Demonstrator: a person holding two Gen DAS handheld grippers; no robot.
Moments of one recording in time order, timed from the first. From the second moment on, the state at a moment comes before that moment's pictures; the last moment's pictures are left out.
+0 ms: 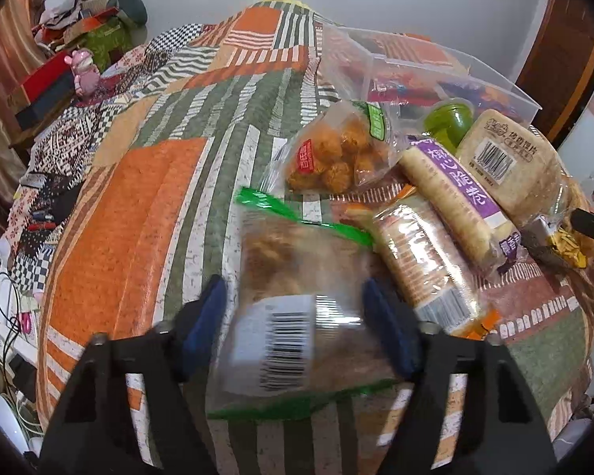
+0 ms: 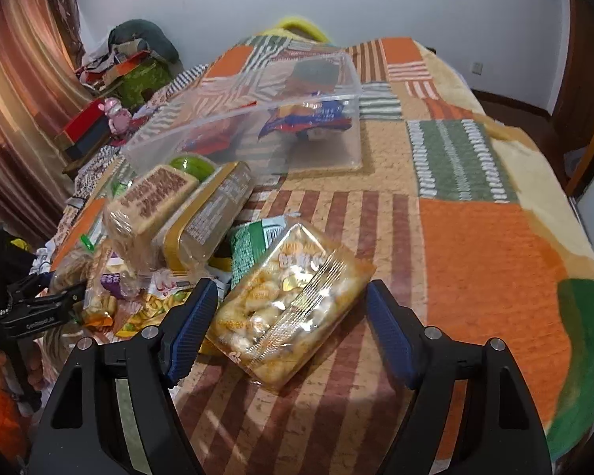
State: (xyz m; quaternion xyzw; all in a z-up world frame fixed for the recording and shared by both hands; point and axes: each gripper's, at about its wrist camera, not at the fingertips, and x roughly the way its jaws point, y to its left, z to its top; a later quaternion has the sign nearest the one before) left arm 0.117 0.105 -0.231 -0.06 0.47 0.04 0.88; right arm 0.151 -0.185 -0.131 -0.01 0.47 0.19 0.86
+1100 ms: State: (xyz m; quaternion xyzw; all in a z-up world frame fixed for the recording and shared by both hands) left arm 0.160 0.082 -0.118 -0.05 0.35 0.00 0.94; right arm 0.170 -0.192 -0.054 -0.02 0.36 0.19 0.91
